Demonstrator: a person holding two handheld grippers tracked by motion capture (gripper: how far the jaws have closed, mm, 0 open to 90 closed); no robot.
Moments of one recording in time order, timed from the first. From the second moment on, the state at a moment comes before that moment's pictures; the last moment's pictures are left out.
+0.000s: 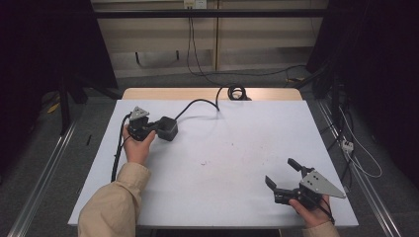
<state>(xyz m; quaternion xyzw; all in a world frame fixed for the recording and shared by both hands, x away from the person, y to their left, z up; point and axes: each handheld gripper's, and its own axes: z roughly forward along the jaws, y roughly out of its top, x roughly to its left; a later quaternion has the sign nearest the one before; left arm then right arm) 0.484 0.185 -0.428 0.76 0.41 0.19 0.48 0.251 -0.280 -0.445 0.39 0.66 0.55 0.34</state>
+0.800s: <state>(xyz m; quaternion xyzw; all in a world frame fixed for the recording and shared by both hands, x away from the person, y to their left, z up) 0.484 0.185 -0.428 0.76 0.39 0.19 0.47 0.250 -0.280 -0.445 0.39 0.66 0.55 0.34</state>
